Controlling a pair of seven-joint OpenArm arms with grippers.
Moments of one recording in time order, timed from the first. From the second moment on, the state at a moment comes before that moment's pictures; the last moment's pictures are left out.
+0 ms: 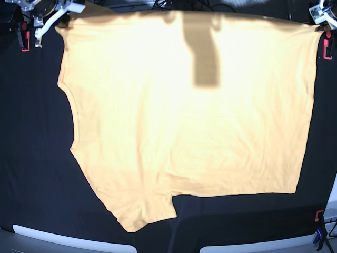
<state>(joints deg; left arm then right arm) 61.7 -48.2 -12.7 95.6 22.6 -13.0 -5.3 -70.4 52.0 6.7 130.2 -27.8 13.9 -32.0</state>
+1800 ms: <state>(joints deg) 22.5 -37.2 -7.7 78.4 10.9 -18.3 -12.6 -27.0 38.5 5.3 108.3 -12.6 15.6 -24.8</state>
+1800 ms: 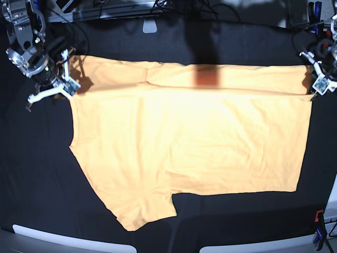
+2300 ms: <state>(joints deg) 15.3 -36.3 -2.7 70.6 10.9 -18.0 -15.0 -24.1 38.5 5.2 104.7 -9.2 18.2 -24.9</state>
